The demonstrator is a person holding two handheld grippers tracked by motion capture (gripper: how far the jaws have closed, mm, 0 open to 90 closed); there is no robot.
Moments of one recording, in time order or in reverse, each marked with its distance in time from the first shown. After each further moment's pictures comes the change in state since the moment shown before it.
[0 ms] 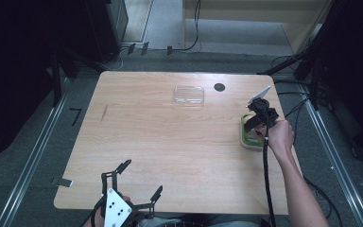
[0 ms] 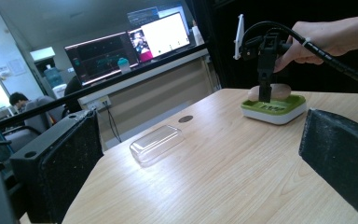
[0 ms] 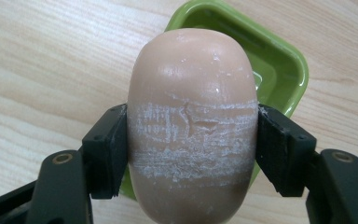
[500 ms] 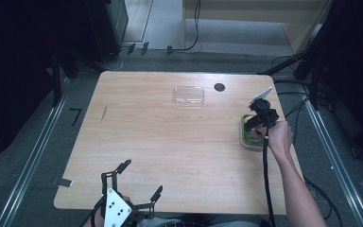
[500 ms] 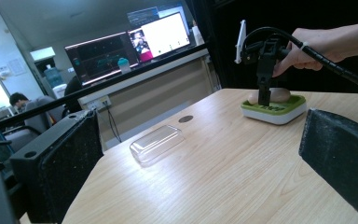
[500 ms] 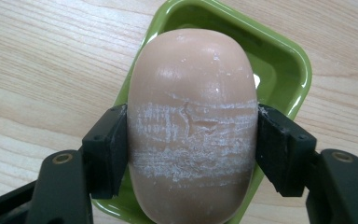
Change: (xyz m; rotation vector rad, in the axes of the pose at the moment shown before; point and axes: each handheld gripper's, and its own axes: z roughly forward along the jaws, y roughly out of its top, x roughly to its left) left arm 0.000 0.000 0.000 0.000 0.001 0.000; right arm -0.009 0.001 0.014 0.004 0.014 0.051
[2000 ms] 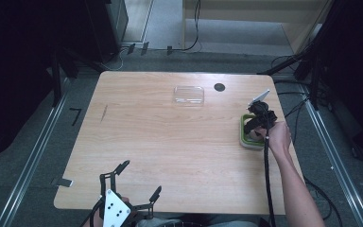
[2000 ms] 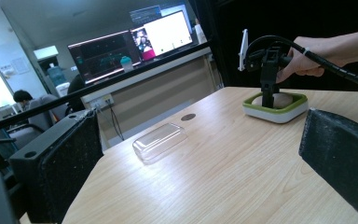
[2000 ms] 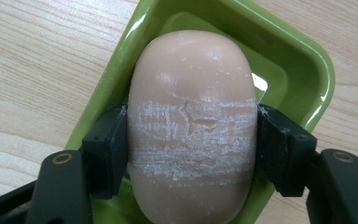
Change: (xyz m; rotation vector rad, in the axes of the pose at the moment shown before) left arm 0.000 0.000 -0.003 0.003 0.011 -0.001; right arm -0.006 0.002 0.022 0.021 0.018 -0.038
